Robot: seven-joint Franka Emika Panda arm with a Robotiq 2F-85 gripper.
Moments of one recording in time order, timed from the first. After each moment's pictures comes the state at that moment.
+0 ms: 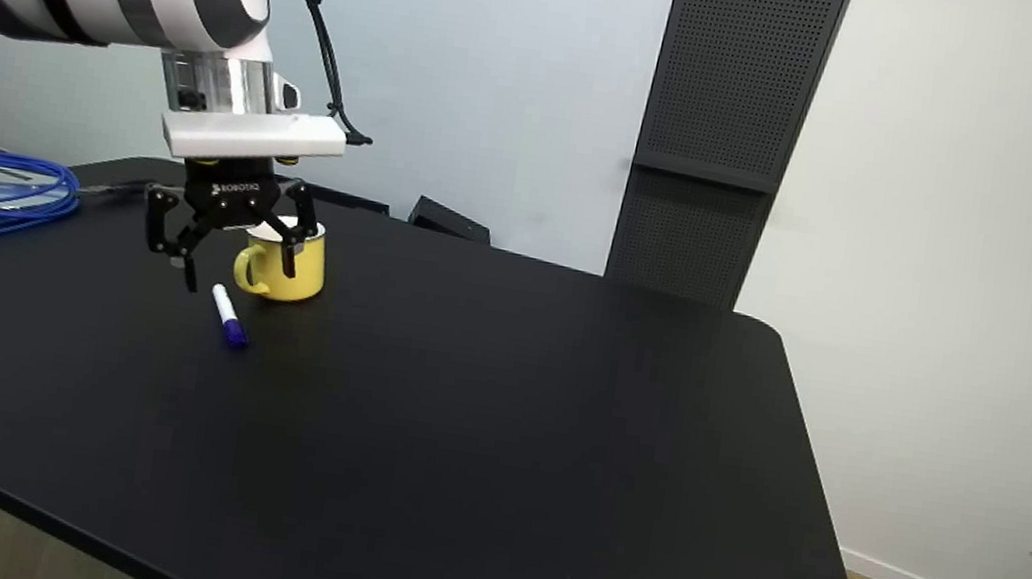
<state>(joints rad) 0.16 0.32 0.15 -2.31 -0.19 2.58 -0.50</state>
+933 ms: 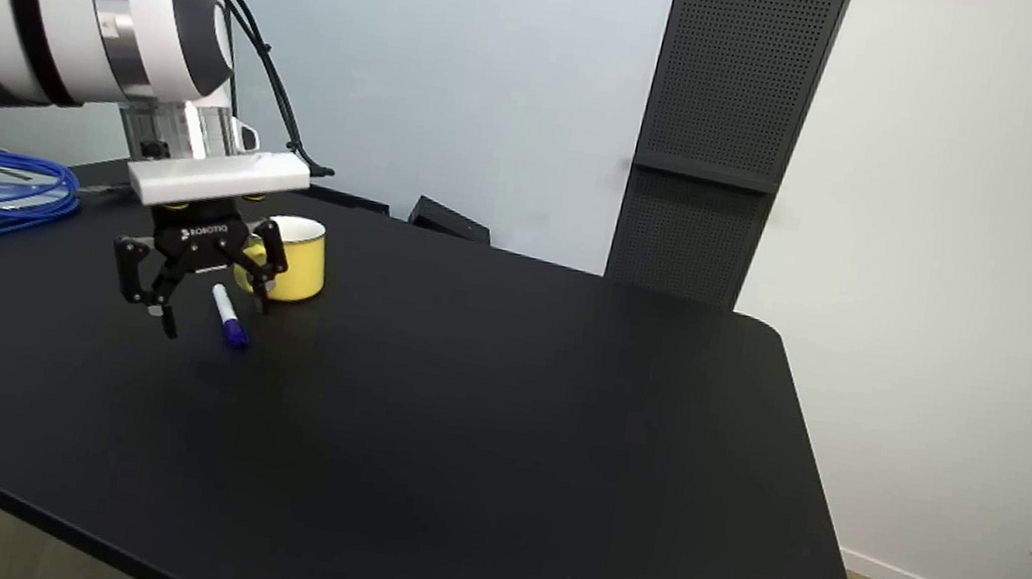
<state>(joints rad) 0.22 0.44 0.15 -2.26 -0.37 2.57 -0.37</state>
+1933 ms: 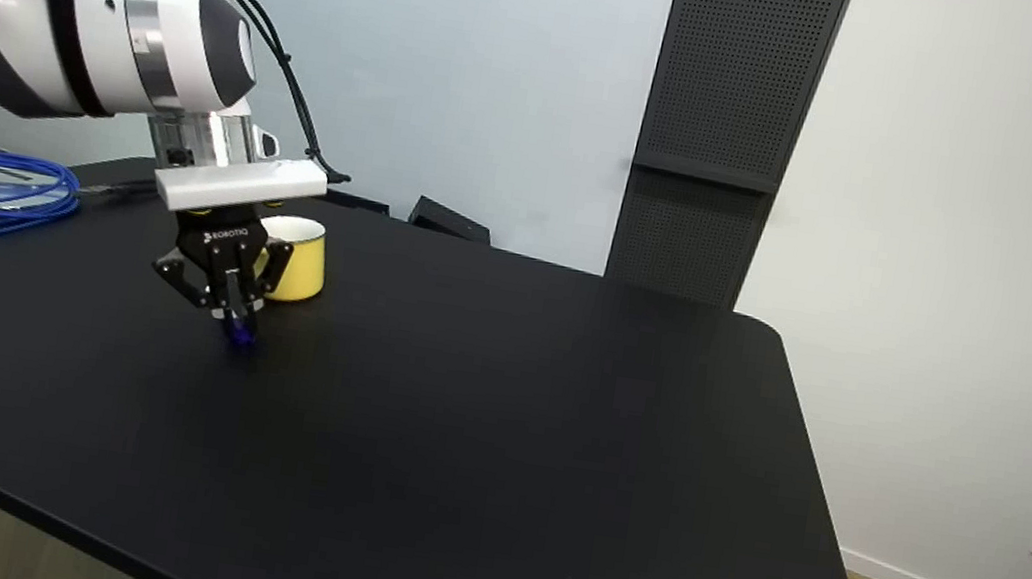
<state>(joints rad) 0.21 0.49 0.13 -2.20 -0.37 2.57 -0.37</state>
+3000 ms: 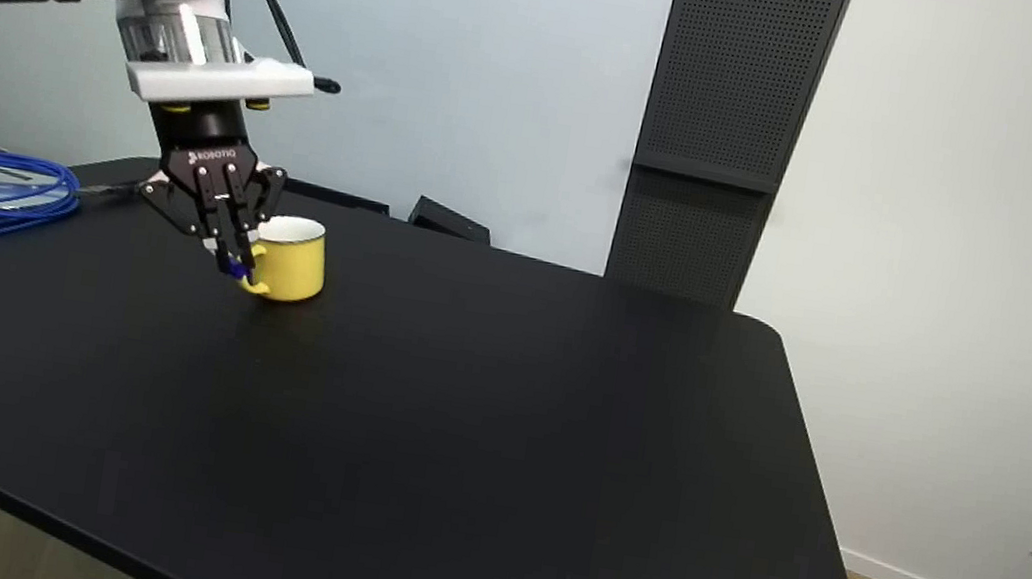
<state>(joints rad) 0.23 0.31 0.16 -2.20 -0.37 2.32 -0.37</state>
